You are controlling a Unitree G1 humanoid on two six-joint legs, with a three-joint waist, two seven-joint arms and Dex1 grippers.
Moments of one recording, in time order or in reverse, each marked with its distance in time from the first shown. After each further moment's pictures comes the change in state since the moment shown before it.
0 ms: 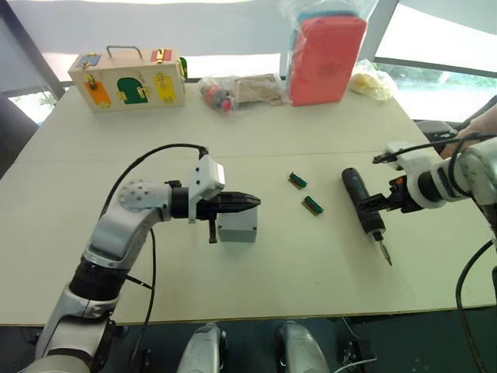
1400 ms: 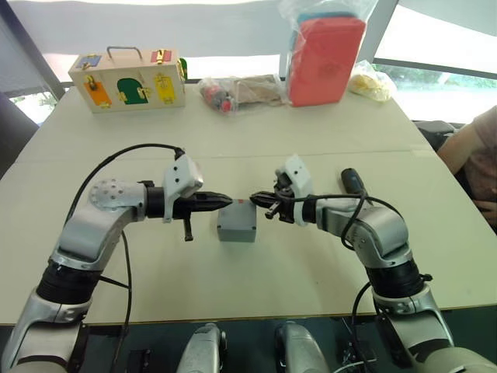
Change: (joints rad) left arm 0.037 0.160 0.058 0.003 0.015 0.070 -0.004; right arm 0.368 0.679 -0.182 -0.387 -0.109 -0.595 -0.125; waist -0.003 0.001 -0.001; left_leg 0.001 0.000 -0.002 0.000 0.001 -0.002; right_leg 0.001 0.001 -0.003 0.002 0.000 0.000
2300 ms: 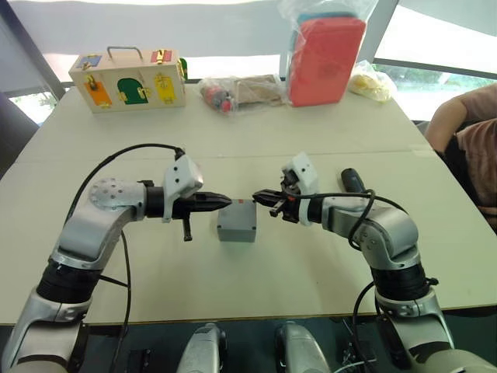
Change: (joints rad) left arm -0.004 0.000 0.000 0.007 0.018 -0.001 -0.015; right arm 0.010 0.011 -0.070 -0.052 0.057 0.061 -0.020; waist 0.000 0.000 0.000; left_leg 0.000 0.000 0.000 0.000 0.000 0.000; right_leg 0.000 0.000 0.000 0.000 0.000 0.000
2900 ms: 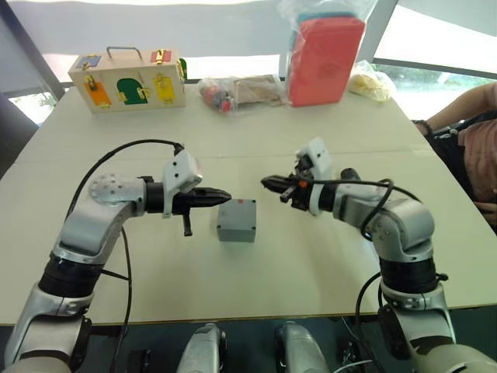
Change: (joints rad) left arm -0.028 -0.004 0.000 0.039 0.001 -0.009 -0.011; right arm -0.018 -0.007 -0.055 -0.007 0.009 0.030 0.011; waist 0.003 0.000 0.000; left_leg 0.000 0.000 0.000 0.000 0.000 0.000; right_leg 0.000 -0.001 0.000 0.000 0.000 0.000
